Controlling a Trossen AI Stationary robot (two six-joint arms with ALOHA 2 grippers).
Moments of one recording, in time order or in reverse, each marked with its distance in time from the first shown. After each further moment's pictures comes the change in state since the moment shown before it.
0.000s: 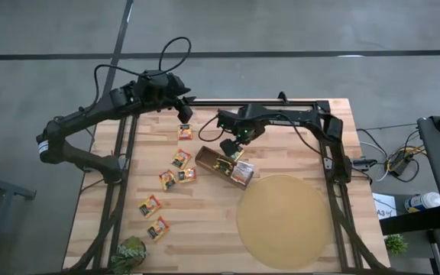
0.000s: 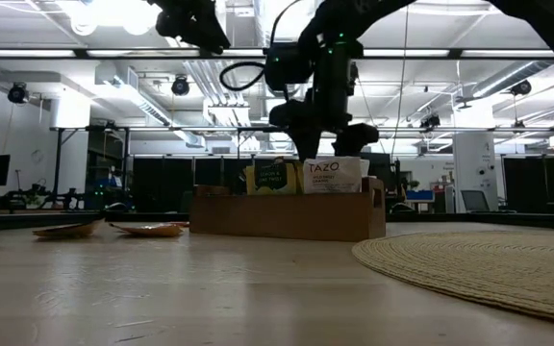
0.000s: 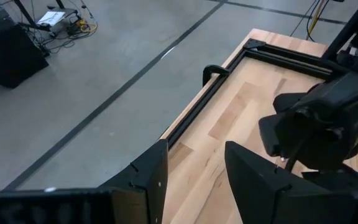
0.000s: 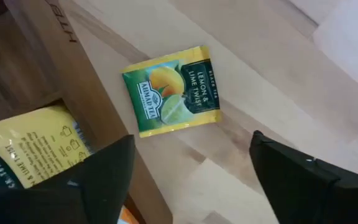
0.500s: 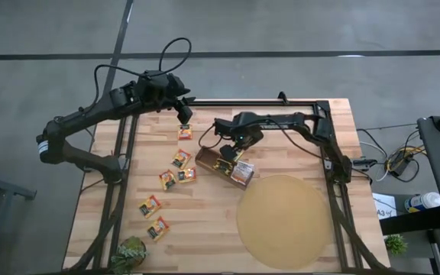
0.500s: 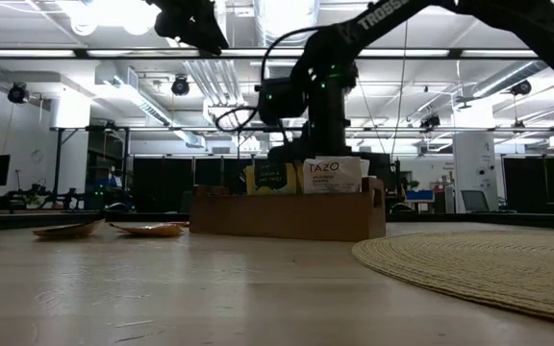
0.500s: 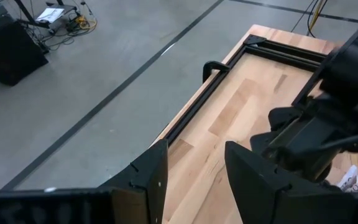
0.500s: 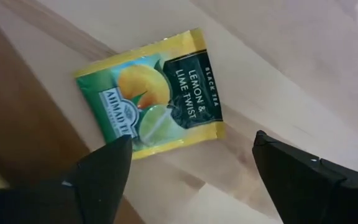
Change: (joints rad) left arm 0.000 -0.002 0.000 -0.016 0.000 -0.001; right arm -0.001 0.111 -0.039 0.050 0.014 0.039
